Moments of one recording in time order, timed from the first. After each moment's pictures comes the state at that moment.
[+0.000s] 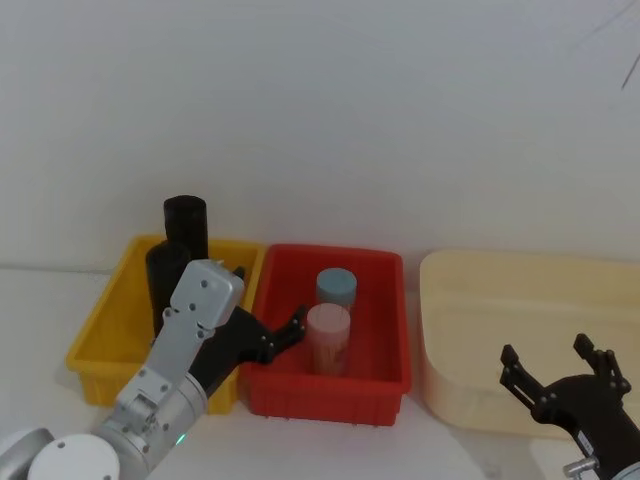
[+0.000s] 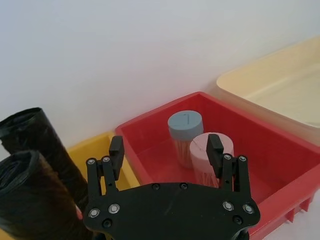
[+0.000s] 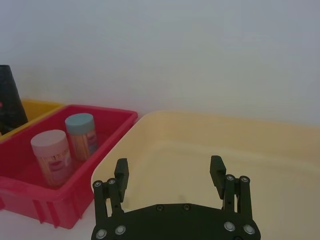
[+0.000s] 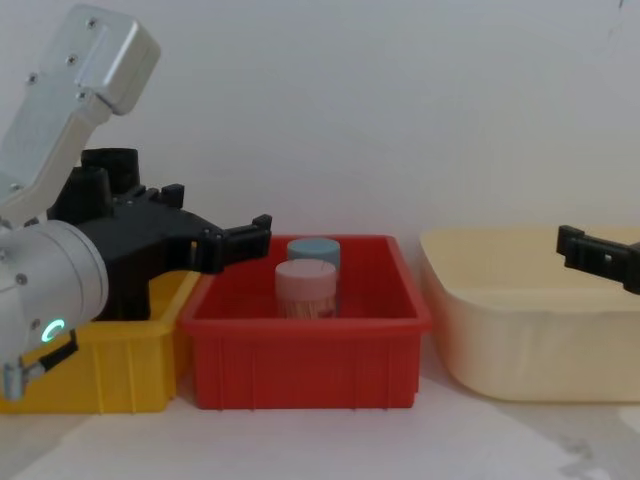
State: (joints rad) left arm -0.24 0.38 0.45 -1.63 -0.20 0.02 -0.02; right arm -0.01 0.34 -0.23 -1.77 0.29 0.04 0.07
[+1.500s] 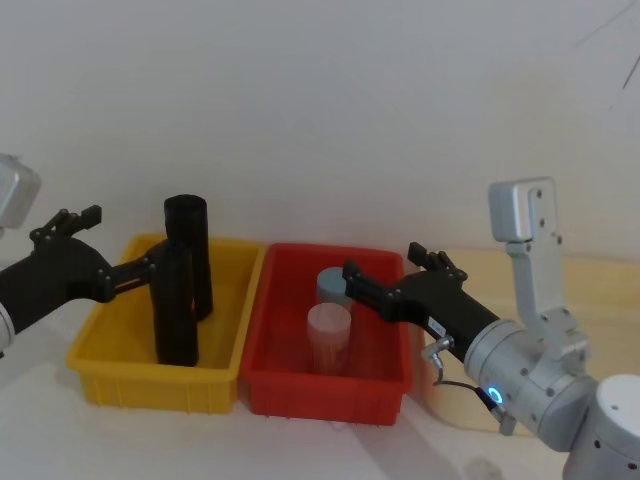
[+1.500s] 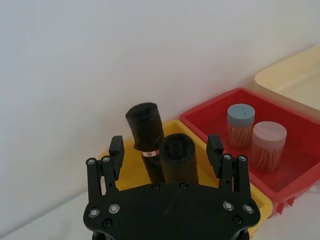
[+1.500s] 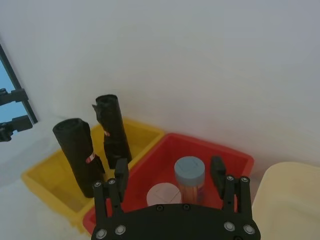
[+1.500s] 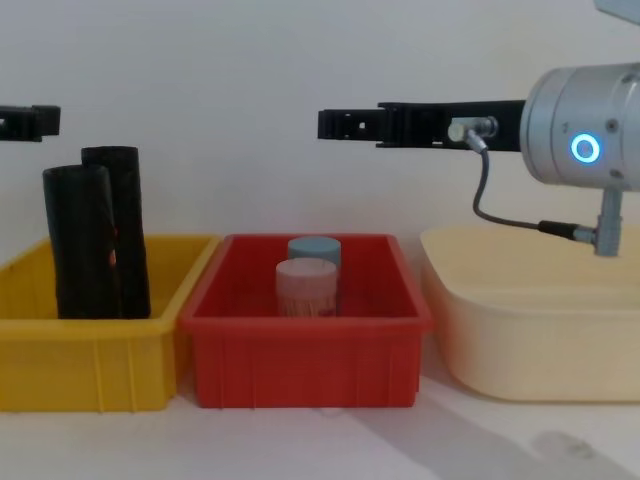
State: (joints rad) left arm -0.13 0.66 0.08 -1.84 -0.48 0.23 -0.29; right arm 0.33 0.18 -0.40 -1.72 0.35 0.42 0.18
